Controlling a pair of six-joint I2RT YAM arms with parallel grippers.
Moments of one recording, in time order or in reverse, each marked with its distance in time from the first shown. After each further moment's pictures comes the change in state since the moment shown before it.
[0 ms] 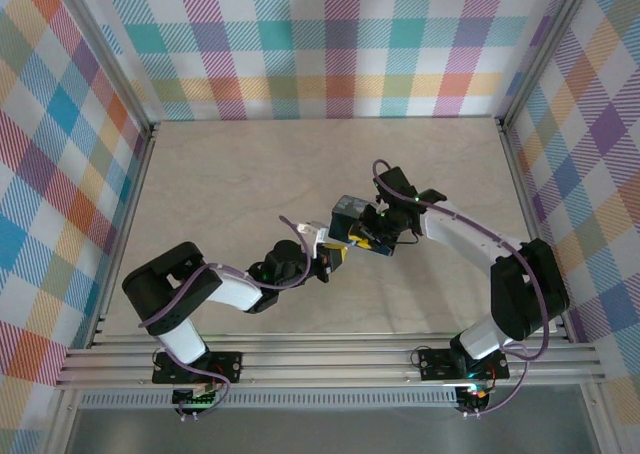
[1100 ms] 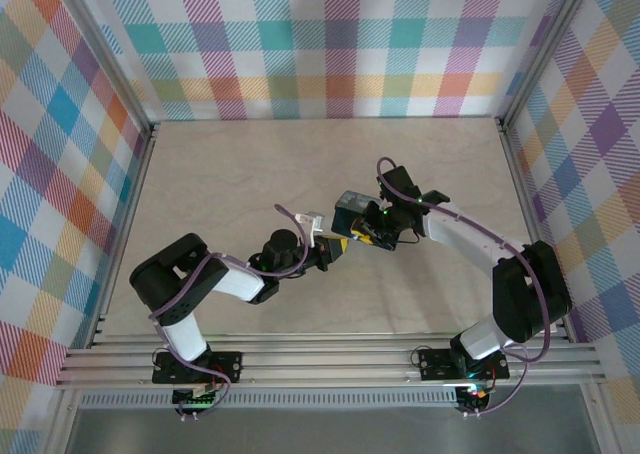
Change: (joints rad) left arm 0.083 0.066 0.055 0.061 0.141 -0.129; right arm -0.014 -0.014 -0.014 0.050 0.043 0.005
